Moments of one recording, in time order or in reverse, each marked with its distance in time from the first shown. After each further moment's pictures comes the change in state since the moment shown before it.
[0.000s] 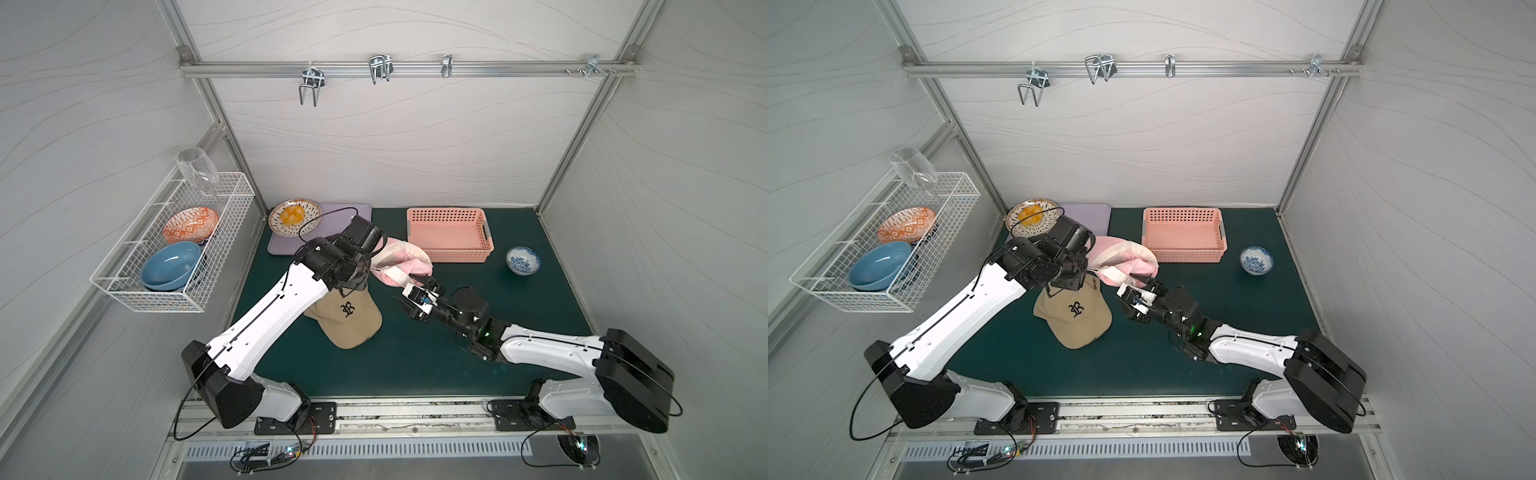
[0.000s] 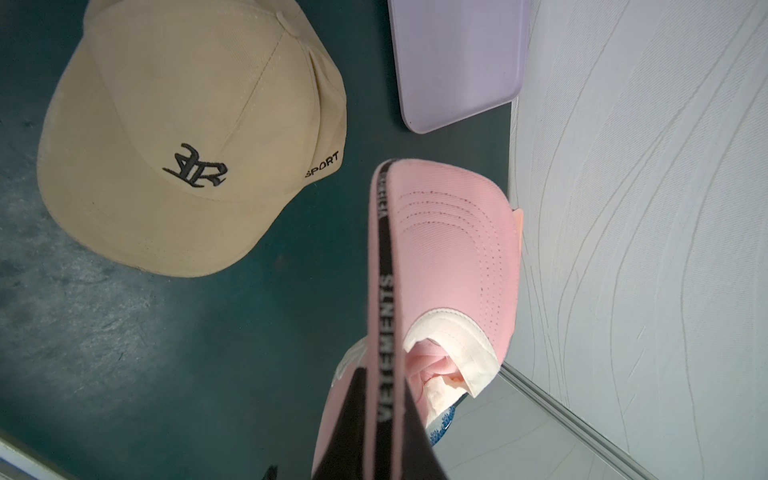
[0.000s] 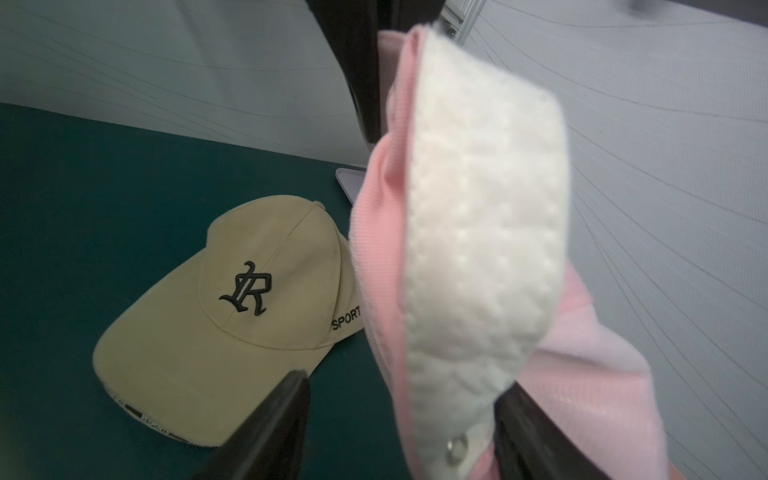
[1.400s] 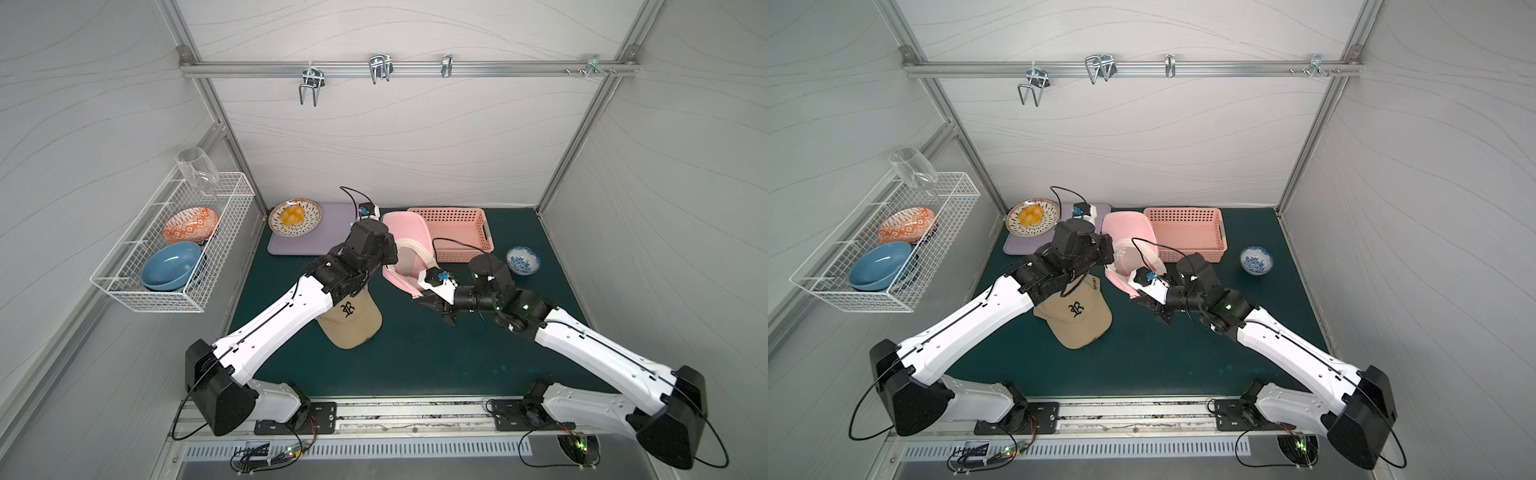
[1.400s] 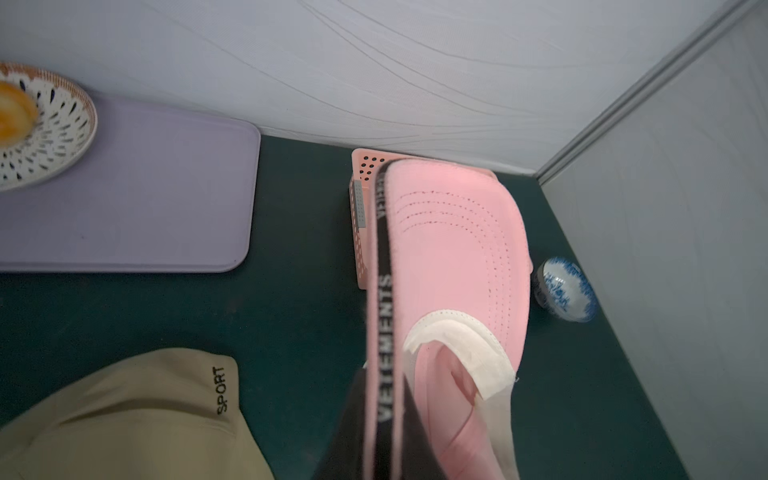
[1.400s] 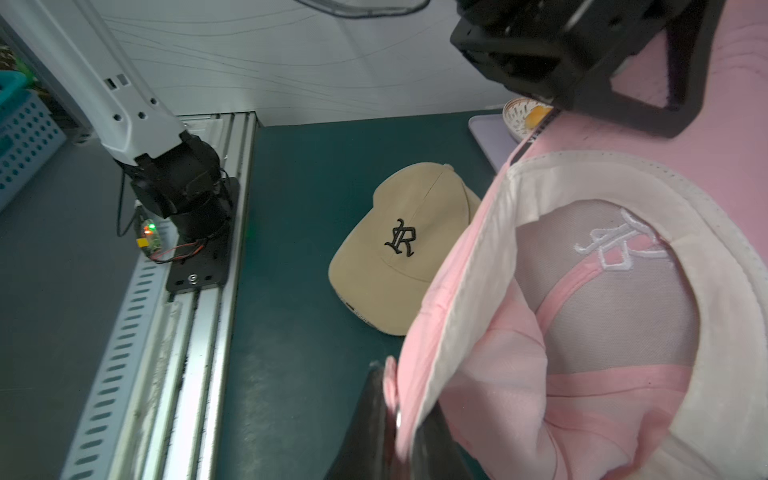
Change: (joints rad) left arm -0.031 -0.041 -0.238 0.696 0.003 1.526; right arm -0.177 -0.206 0.393 -1.069 -0.581 0.190
